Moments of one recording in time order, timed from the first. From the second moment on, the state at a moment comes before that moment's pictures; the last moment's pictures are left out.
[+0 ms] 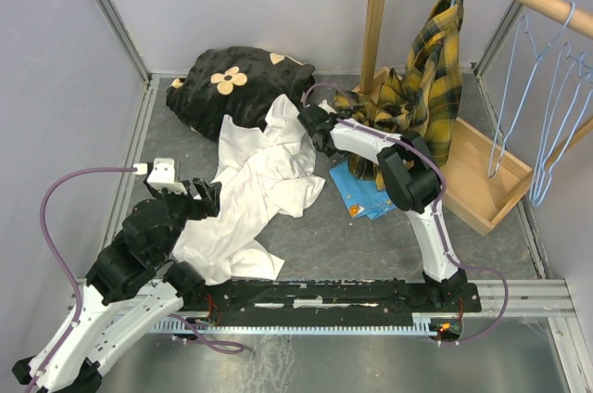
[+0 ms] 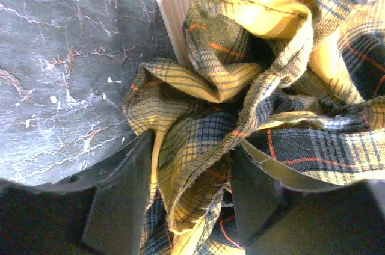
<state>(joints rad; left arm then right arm) -0.68 0.35 0.76 -0.66 -0.49 -0.30 0.63 2.26 1.73 -0.70 0.87 -0.05</state>
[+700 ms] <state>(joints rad) -0.68 0.35 0.75 -0.66 -0.50 -0.30 0.32 2.11 1.81 -0.65 0.82 -0.12</state>
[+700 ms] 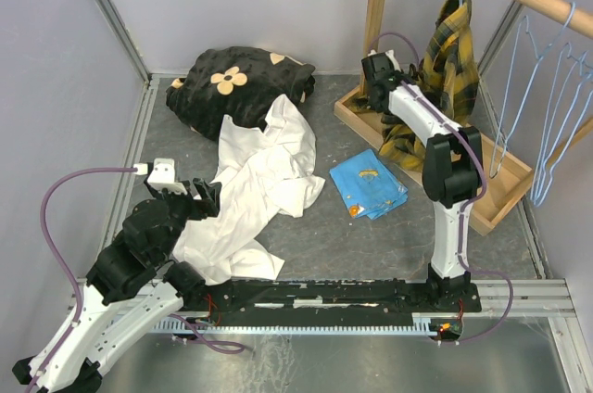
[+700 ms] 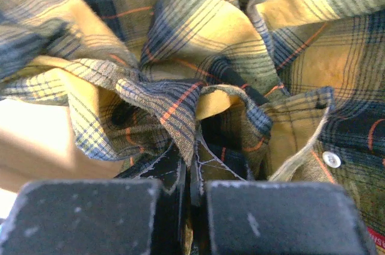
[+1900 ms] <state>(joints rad) -0.68 0.35 0.75 -0.66 -0.50 -0.30 0.25 2.23 1.96 -0.66 0.49 -0.12</state>
